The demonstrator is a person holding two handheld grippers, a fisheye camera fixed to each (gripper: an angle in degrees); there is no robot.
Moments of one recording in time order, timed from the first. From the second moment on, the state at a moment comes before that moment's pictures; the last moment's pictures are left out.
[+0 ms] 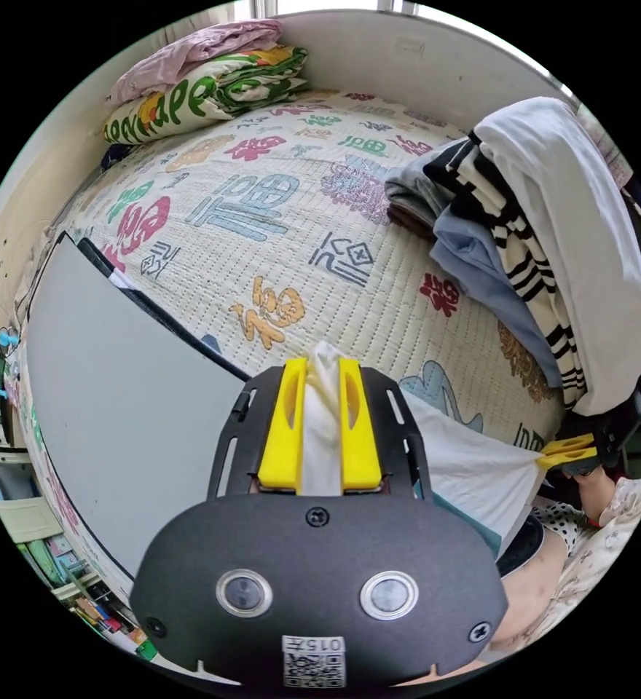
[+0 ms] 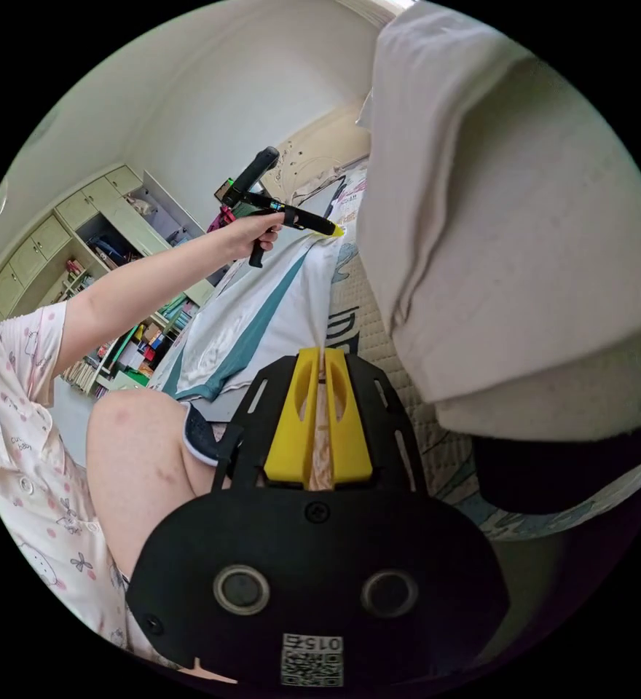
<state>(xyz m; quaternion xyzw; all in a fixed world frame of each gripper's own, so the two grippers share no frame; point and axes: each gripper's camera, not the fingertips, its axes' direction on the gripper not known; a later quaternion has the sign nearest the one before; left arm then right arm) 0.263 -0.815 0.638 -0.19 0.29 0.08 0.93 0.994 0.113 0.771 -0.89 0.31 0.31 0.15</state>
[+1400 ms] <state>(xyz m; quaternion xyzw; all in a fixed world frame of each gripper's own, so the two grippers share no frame) -0.097 -0.200 0.650 -0.03 0.33 -0.31 0.89 0.657 0.296 0.718 -0.82 -0.31 0.48 0.11</state>
